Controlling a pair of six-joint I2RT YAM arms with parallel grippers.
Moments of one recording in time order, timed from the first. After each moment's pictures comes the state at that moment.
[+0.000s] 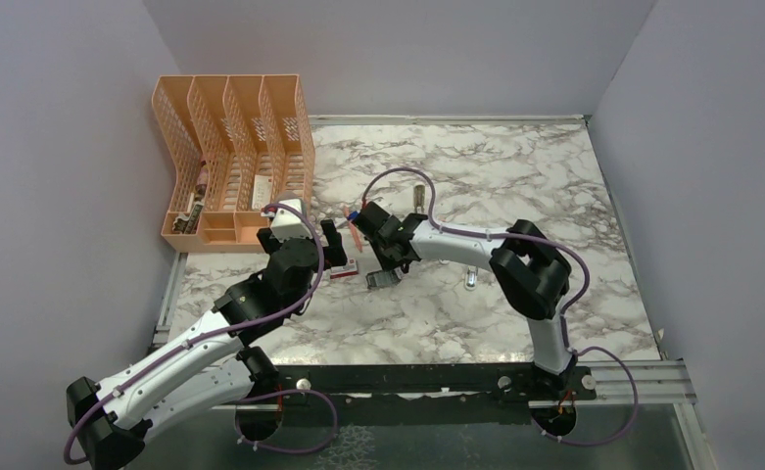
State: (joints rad) left arm -0.85 0.75 0.66 -0.32 -0.72 -0.53; right arm 0.93 2.03 1.44 -0.53 0.30 0.37
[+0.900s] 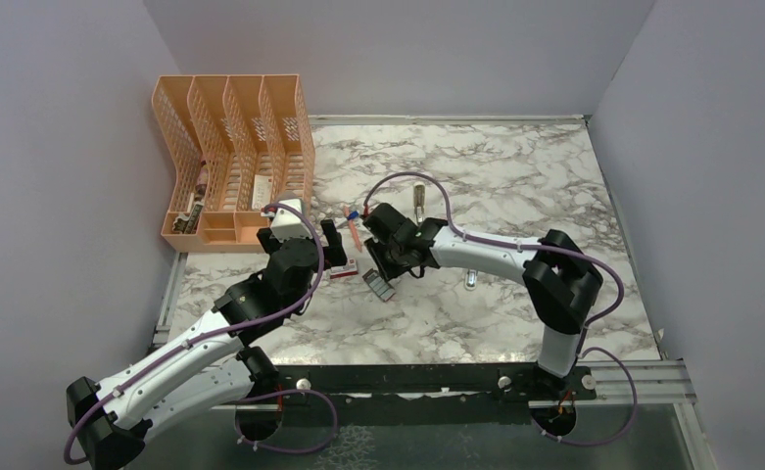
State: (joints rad) left arm -0.85 0.75 0.66 -0.32 -0.72 -0.53; right arm 0.94 1.84 1.28 -0.49 0.11 0.32
